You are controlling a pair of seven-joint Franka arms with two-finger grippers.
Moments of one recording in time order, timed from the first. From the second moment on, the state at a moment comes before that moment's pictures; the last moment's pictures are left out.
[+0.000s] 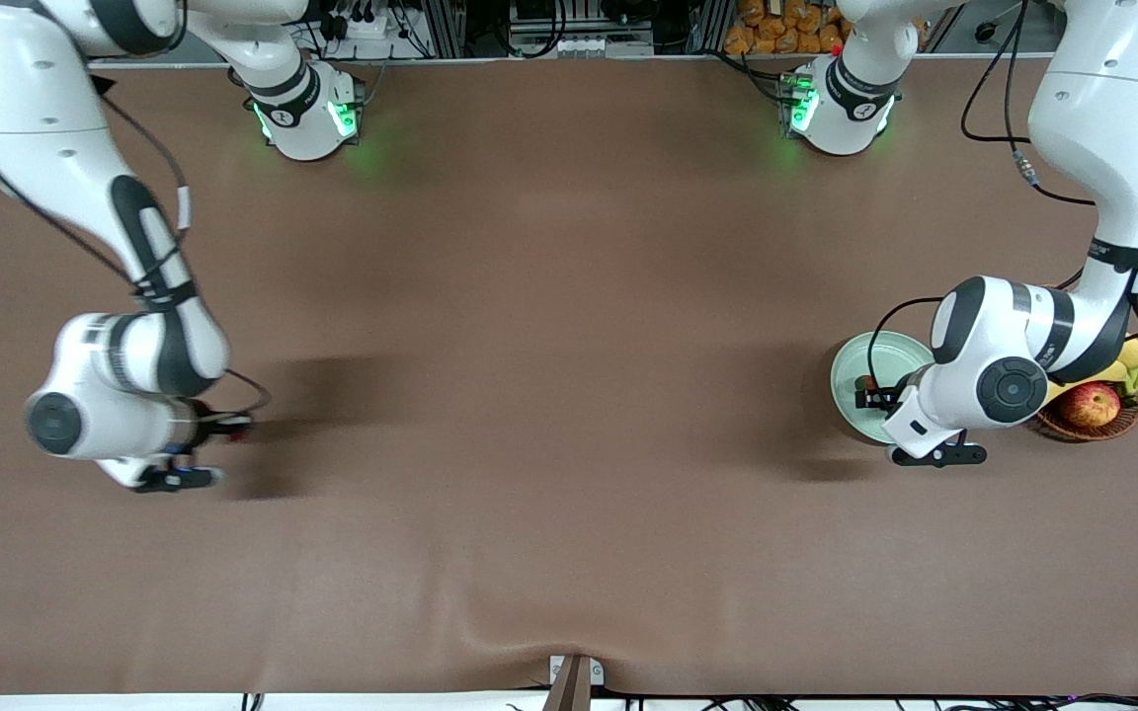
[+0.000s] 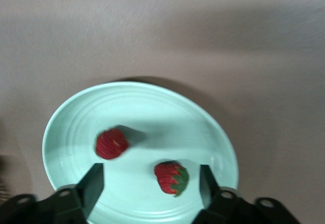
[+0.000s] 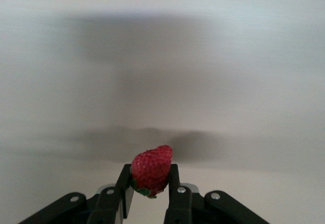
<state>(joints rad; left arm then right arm) 0.25 0.56 -0.40 -1.79 0.33 2.08 -0.30 0.04 0.66 0.01 -1.67 0.11 2.10 -0.08</state>
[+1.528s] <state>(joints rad) 0.01 0.65 -0.55 -1.73 0.24 2.24 -0.89 0.84 0.89 0.02 -1.47 0.79 2.59 0.48</state>
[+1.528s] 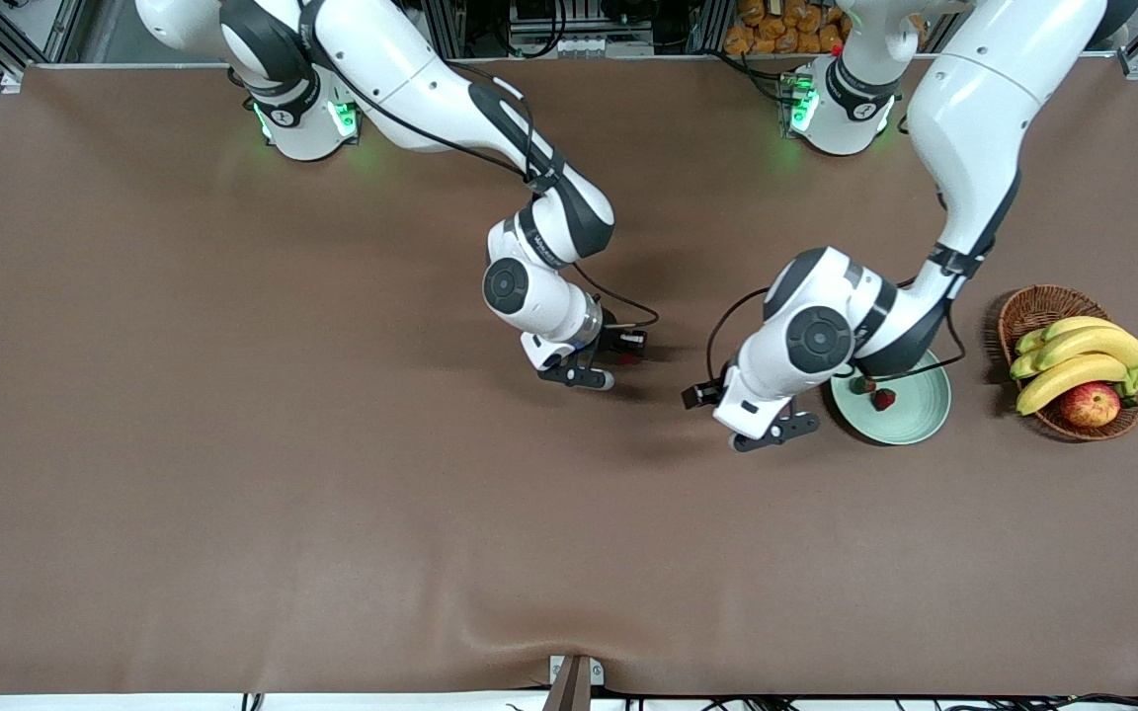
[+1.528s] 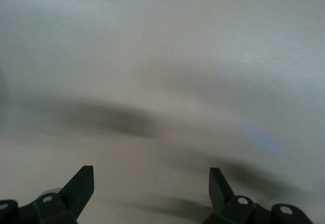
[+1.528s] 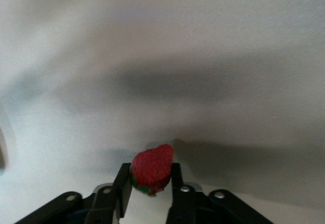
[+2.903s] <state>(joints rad) -0.21 0.77 -0.51 -1.73 0.24 2.38 -1.02 0.21 0.64 -0.02 -1.42 0.34 1.76 0.15</state>
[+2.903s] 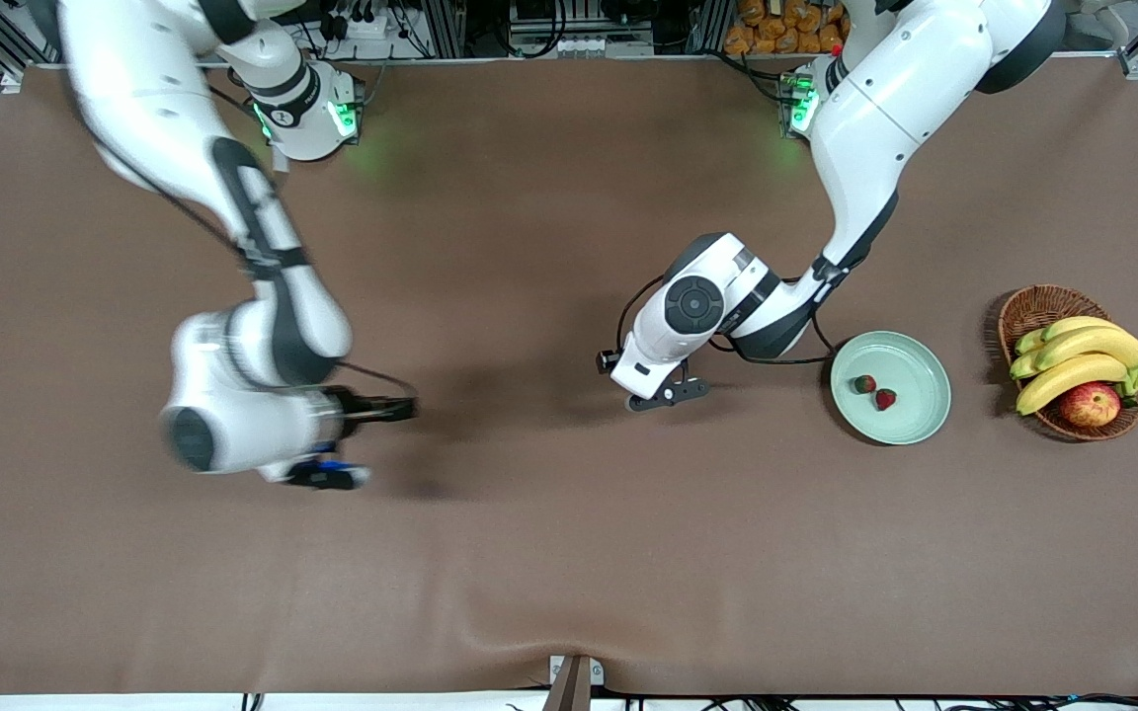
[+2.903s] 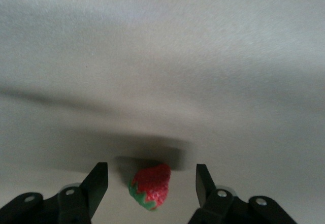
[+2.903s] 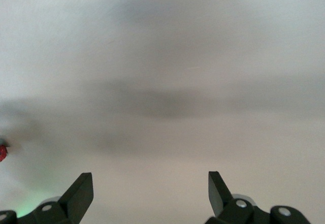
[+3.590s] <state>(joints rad) -0.24 0.77 -0.48 -1.72 0.24 2.38 -1.02 0.10 0.27 -0.01 -1.42 -0.03 1.57 0.04</state>
